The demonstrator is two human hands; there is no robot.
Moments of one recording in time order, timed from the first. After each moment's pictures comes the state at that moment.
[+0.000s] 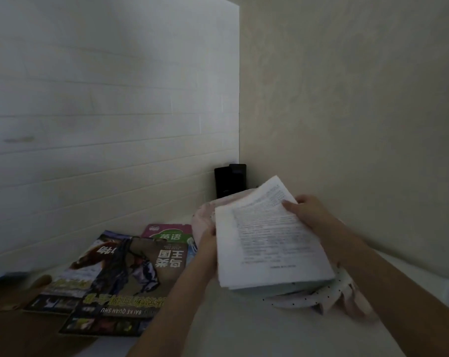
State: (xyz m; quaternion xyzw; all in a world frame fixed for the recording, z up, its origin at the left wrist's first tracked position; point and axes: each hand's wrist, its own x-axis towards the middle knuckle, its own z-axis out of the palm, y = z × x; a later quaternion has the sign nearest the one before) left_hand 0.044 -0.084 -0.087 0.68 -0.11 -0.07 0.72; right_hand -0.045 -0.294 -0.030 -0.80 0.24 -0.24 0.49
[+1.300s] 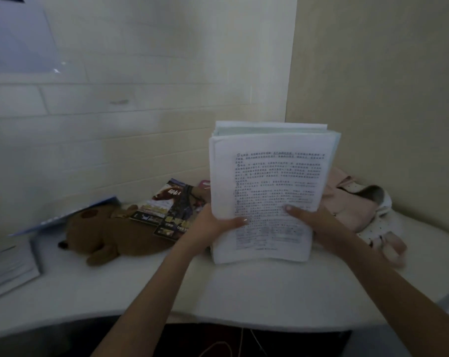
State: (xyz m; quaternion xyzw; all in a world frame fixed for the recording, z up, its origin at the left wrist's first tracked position) left_hand -0.065 0.068 -0.083 0.70 -0.26 -0.08 0.66; right_hand -0.133 -0.160 -0.079 -0.68 -0.06 -0.12 0.72
